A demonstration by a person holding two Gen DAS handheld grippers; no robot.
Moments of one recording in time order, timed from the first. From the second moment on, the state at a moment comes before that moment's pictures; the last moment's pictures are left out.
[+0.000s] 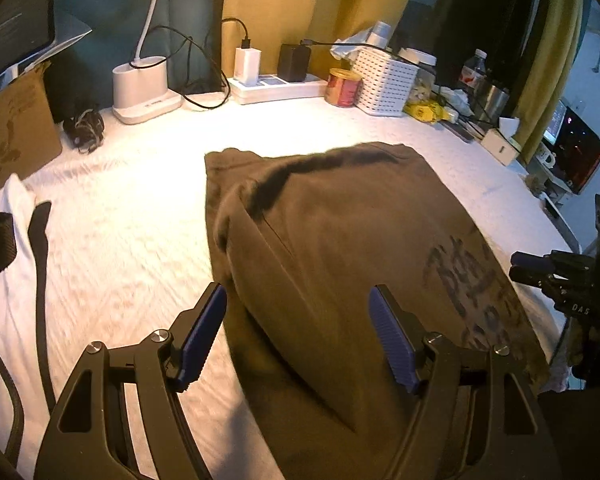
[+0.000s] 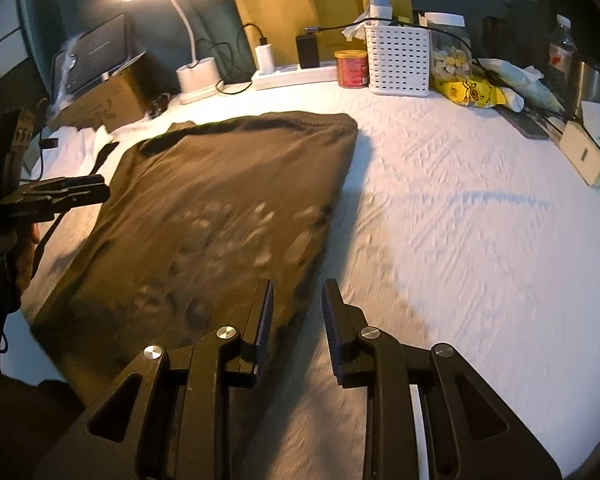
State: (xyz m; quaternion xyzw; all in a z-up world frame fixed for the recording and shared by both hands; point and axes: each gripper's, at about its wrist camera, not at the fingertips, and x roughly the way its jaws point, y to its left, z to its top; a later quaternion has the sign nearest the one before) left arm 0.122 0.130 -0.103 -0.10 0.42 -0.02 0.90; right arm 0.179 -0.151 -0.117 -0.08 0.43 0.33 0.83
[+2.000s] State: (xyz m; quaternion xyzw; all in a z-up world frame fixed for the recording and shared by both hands) left arm 0.217 0.128 -0.135 -0.09 0.44 -0.11 0.89; right arm 0.318 -0.068 -0.143 -0.09 0.44 0.37 0.81
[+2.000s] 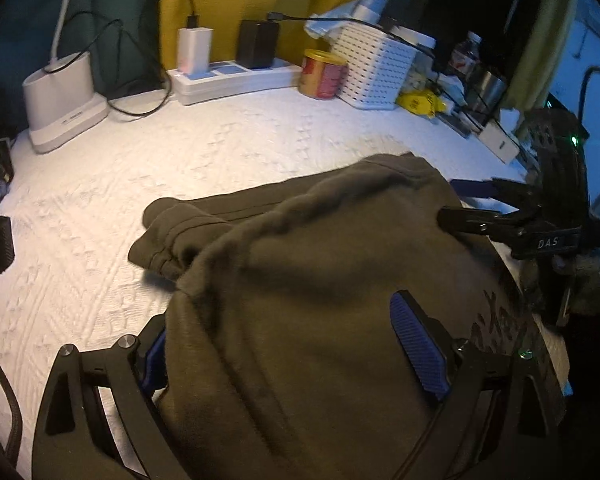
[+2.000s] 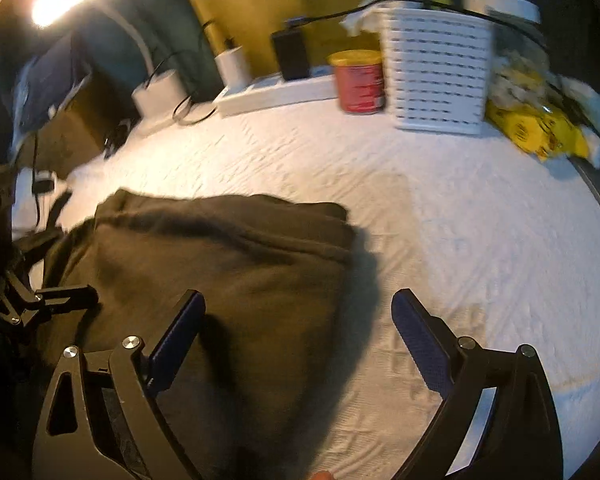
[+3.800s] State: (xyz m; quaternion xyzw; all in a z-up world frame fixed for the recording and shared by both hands) left arm 0.144 0.070 -0.064 0.00 0.30 -0.10 0.95; right arm 0.205 -0.083 -0.054 -0.10 0.30 0.44 0.84
